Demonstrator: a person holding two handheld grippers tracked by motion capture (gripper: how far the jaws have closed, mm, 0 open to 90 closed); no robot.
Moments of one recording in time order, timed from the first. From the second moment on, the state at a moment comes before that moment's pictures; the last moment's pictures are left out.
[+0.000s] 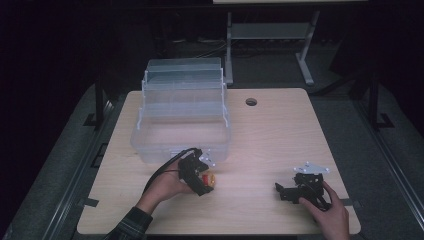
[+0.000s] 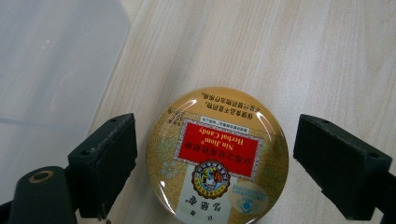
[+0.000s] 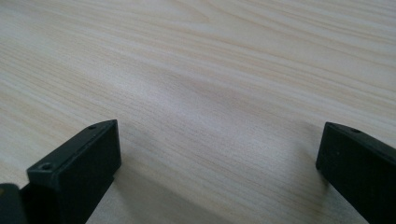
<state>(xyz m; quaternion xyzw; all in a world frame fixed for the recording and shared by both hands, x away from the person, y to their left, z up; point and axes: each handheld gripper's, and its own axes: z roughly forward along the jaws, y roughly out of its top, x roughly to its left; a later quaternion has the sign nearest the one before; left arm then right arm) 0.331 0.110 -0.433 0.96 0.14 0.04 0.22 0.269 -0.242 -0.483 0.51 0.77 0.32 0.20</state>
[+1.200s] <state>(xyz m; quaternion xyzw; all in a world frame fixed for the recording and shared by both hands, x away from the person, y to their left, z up) 0.323 0.100 -0.441 0.97 0.13 0.04 0.18 0.269 -0.242 -0.483 0.52 0.77 0.32 0.20</state>
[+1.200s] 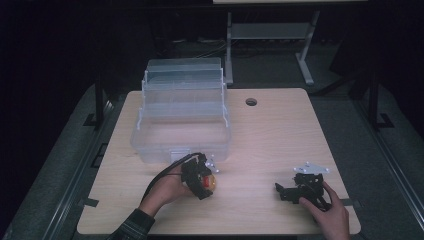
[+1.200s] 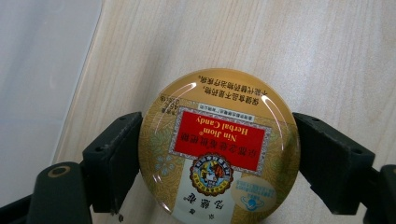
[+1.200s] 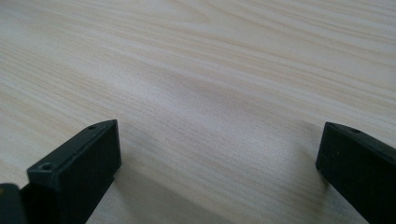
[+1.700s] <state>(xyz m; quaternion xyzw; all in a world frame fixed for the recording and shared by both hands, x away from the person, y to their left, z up) 0.322 0.099 -0.442 0.98 0.13 0.04 0.17 0.269 -0.242 -0.483 0.52 0.77 0.32 0.20</state>
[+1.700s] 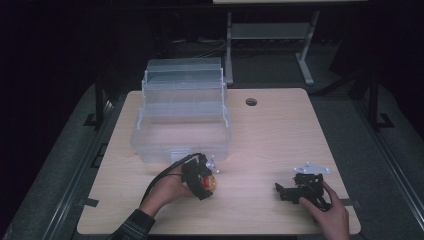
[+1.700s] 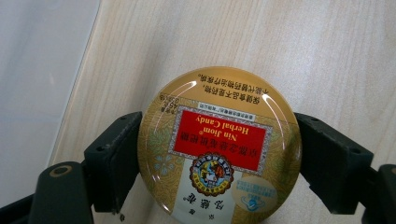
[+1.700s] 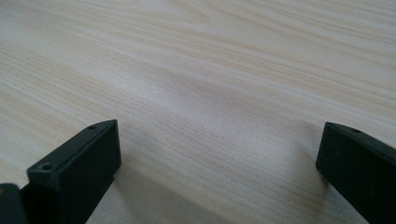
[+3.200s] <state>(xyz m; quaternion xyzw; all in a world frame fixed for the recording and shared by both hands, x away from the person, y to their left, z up) 0.318 0.121 -0.394 0.96 0.17 0.01 0.23 0.269 -0.242 -0.483 0.52 0.77 0.32 0.20</state>
